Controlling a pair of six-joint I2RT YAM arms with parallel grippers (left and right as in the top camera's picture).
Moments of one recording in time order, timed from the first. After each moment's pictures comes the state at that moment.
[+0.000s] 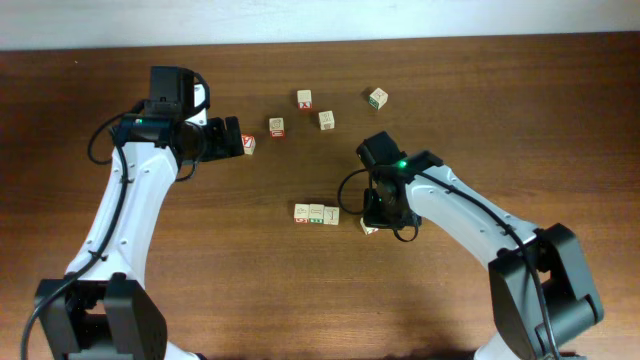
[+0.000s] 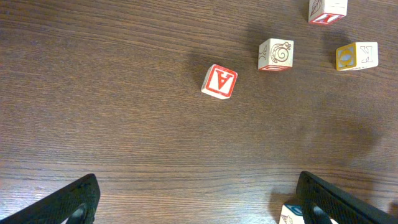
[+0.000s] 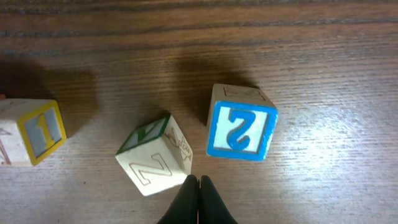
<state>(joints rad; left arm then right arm) -0.06 1.70 1.44 -0.85 0.05 -0.20 0.46 1.78 1.18 -0.89 0.00 0.56</state>
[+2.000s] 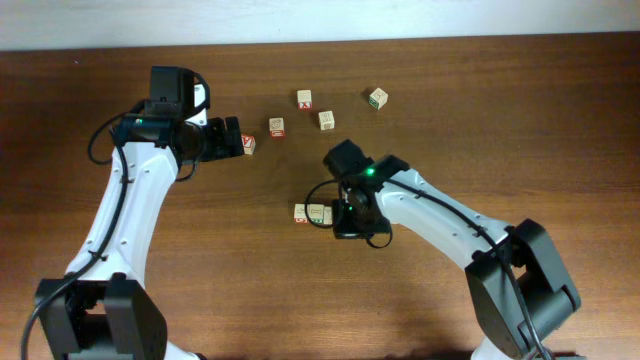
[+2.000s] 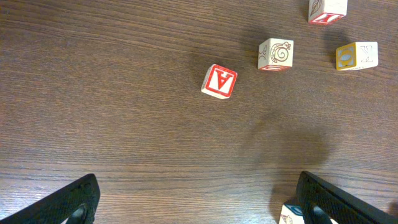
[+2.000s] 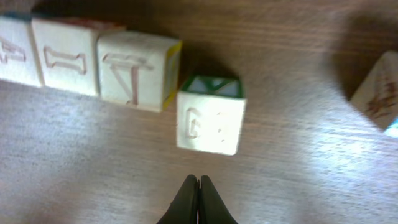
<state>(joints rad) -0.06 1.70 1.44 -0.85 0.05 -0.20 0.60 1.84 1.25 -0.90 -0.15 0.57</state>
